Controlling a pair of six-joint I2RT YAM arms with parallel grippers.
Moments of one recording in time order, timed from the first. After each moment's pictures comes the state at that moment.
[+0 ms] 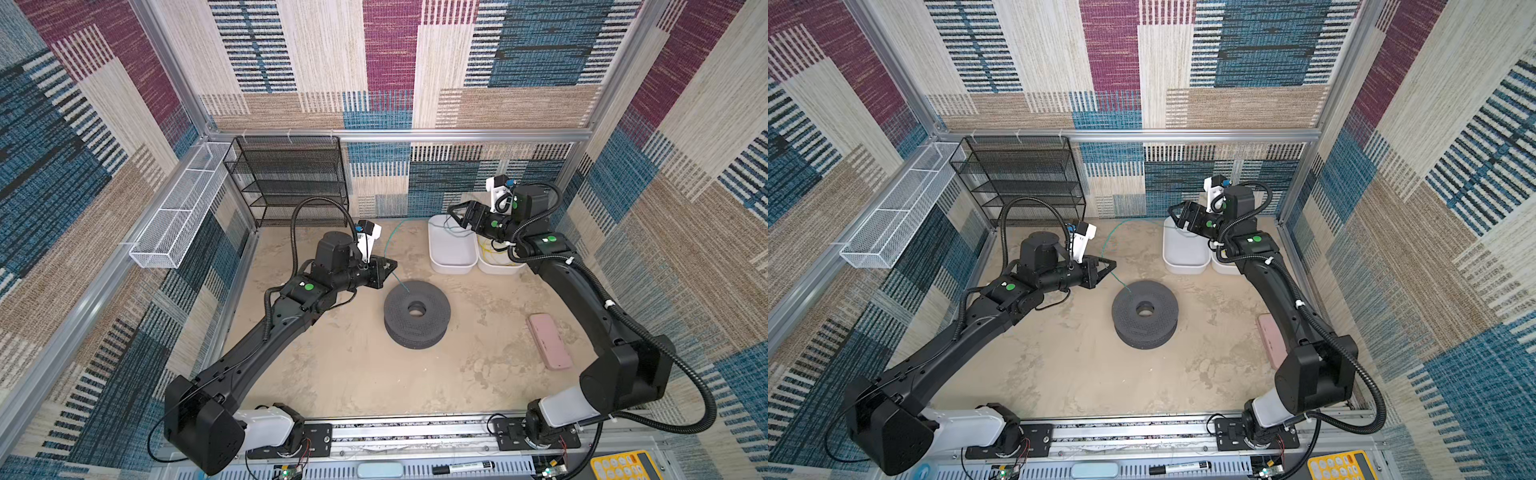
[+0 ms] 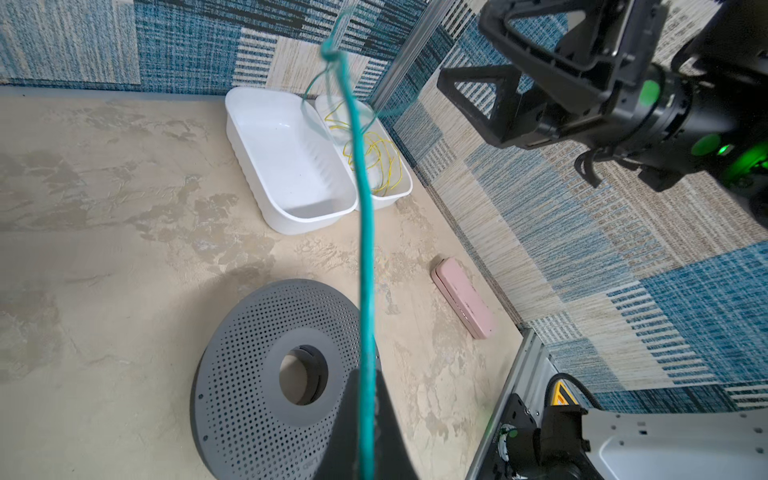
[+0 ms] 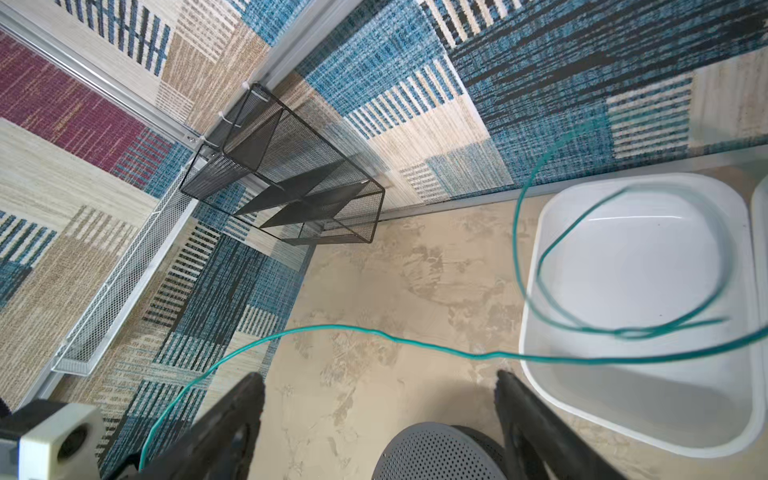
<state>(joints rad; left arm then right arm) -0.52 1.30 1.18 -0.30 0.42 -0.42 0.19 1.50 1.45 -0.30 -0.48 0.57</state>
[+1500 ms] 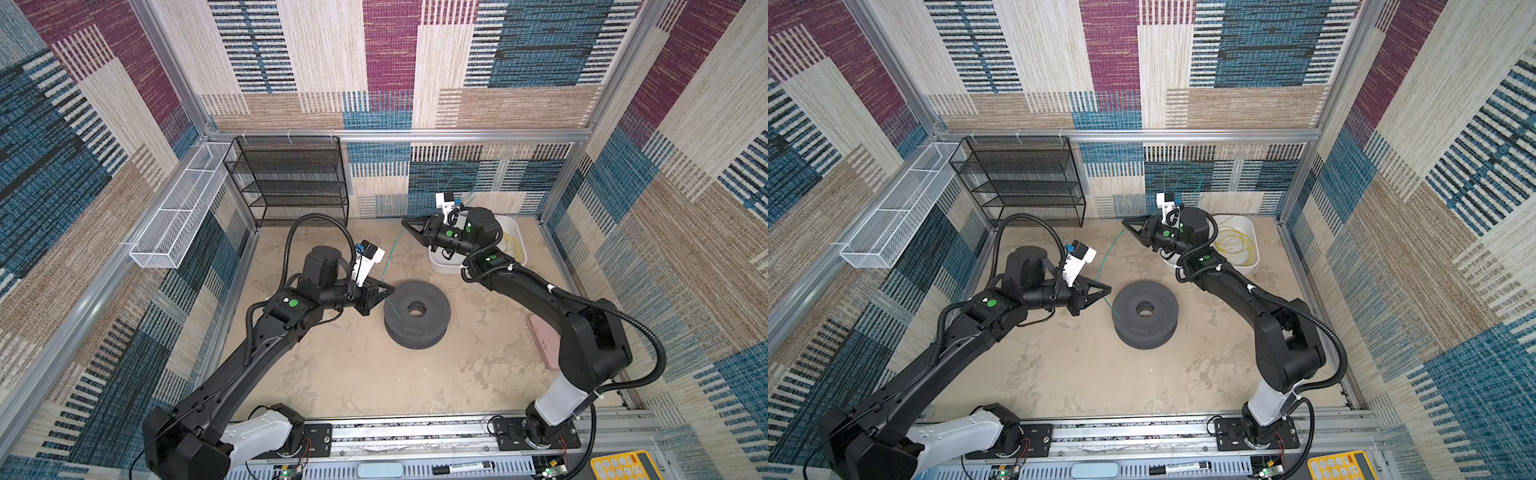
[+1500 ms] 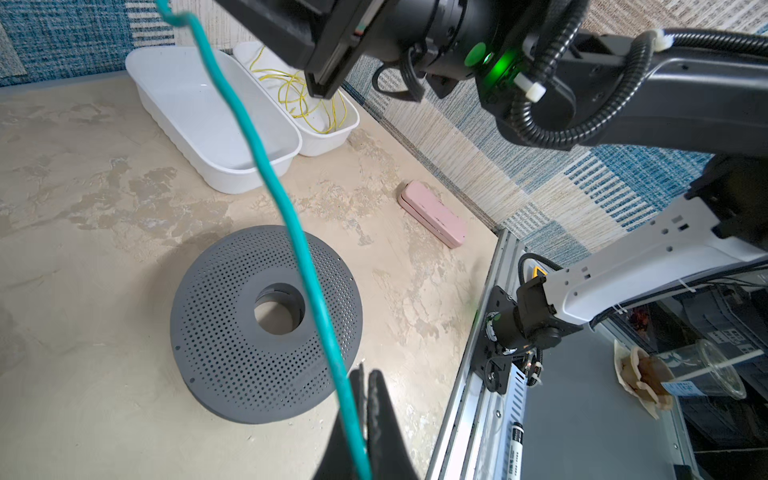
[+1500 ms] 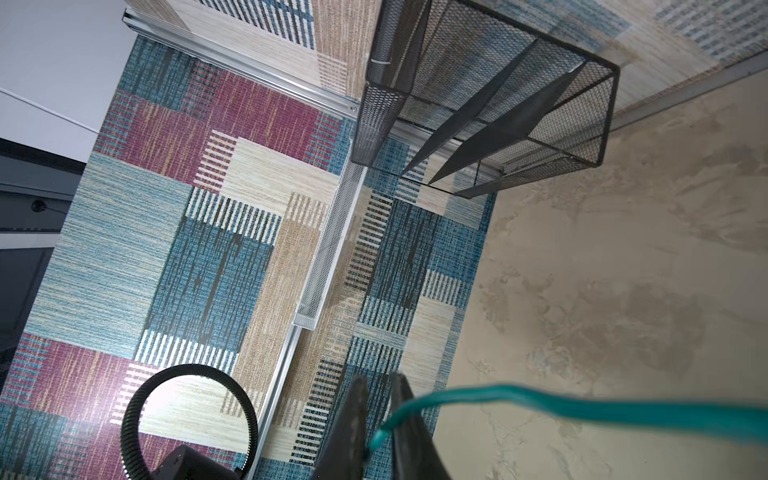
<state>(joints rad) -0.51 1.16 1.08 -0.45 0.61 -0.15 0.44 1.69 1.31 0.43 -0.66 1.21</state>
